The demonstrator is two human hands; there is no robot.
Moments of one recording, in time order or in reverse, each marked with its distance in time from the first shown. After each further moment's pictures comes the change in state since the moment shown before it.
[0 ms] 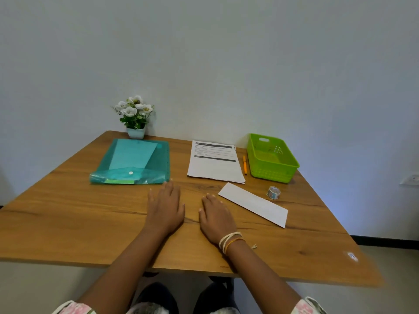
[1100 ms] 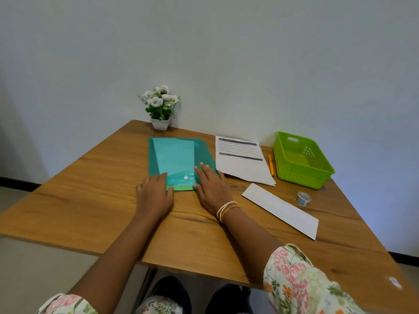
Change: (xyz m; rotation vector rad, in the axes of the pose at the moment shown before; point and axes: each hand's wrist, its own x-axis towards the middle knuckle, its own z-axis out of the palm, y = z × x) left_hand 0.012 -0.076 -0.013 -0.093 0.128 -0.286; right_hand 0.096 -0.033 0.031 -0.088 0.082 -0.312
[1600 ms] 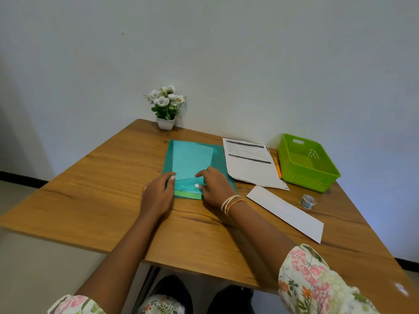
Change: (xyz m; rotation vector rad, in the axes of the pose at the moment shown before) left_hand -0.001 -0.005 -0.005 -0.444 0.040 -0.052; right_hand 0.016 -0.008 -0.016 0.172 -0.096 0.000
